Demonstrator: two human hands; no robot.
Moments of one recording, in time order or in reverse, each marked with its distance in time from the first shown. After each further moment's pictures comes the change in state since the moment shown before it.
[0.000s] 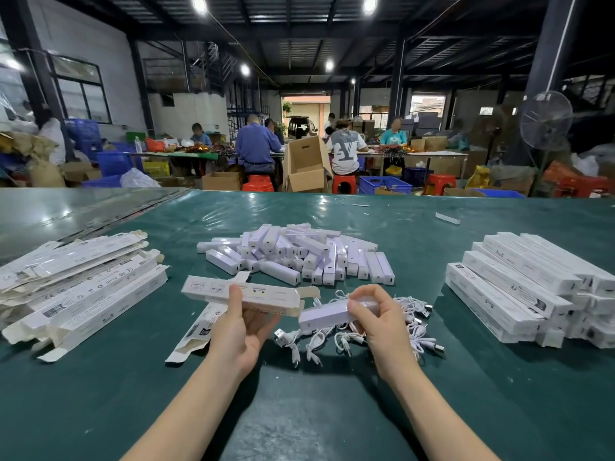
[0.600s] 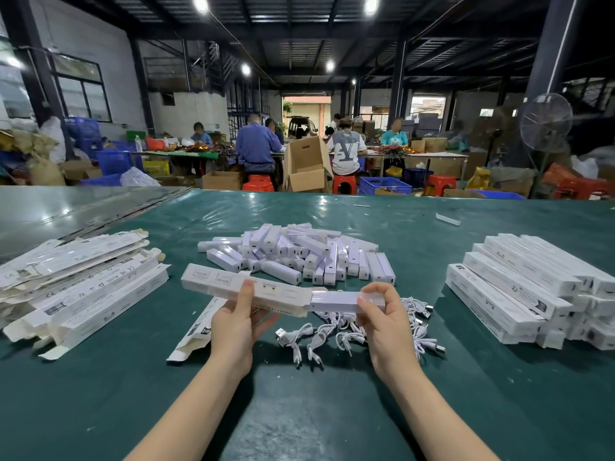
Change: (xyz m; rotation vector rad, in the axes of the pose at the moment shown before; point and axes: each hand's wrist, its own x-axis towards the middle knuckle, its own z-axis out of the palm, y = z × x) left_hand -0.010 0.001 0.002 0.262 -0.024 0.216; right_hand -0.001 -0.003 0.004 0.222 0.071 0.056
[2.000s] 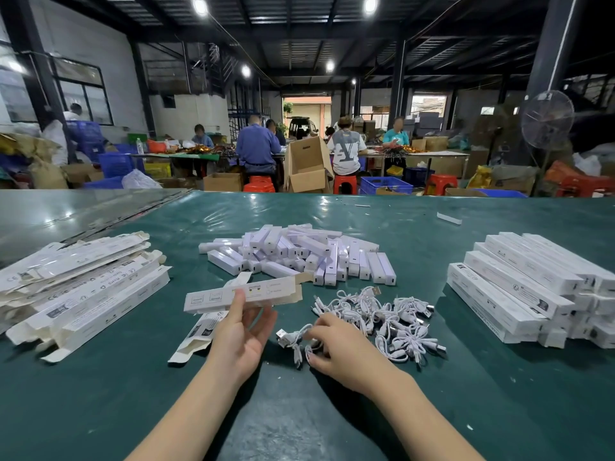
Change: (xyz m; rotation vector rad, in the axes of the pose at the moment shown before) left_hand 0.005 -0.003 -0.003 -0.359 0.001 -0.232; right_hand -0.007 0.009 0.019 -1.294 -0.691 -0.356
